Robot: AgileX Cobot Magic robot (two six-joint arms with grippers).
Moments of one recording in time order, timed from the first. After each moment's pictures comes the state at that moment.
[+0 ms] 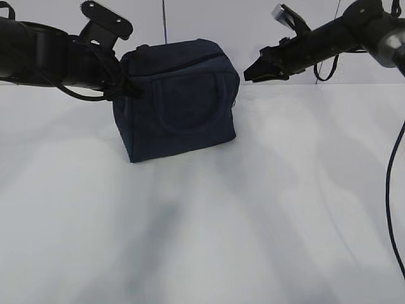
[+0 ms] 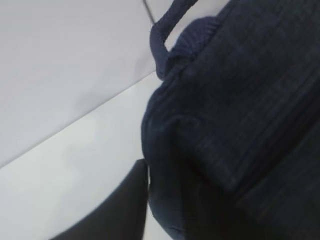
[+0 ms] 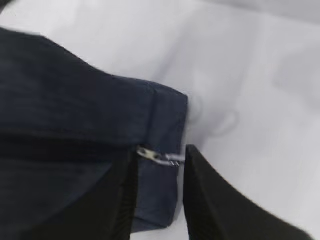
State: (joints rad) left arm -0.40 1.97 -1.33 -1.68 -0.19 1.95; right arm 0.01 2.72 -2.71 0.86 1.23 -0.60
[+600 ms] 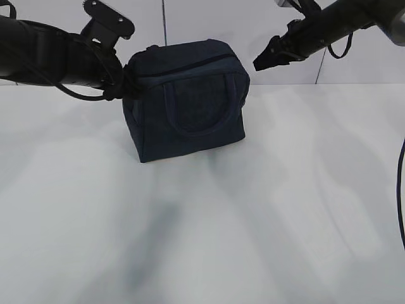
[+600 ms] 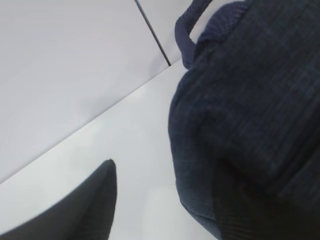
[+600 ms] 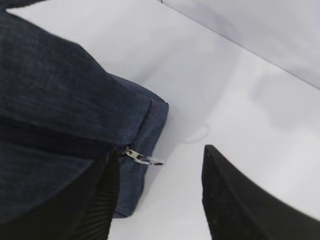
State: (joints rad) left arm -0.40 1.97 -1.33 -1.63 -0.18 1.95; right arm 0.01 2.63 -2.71 0.70 1.23 -0.77
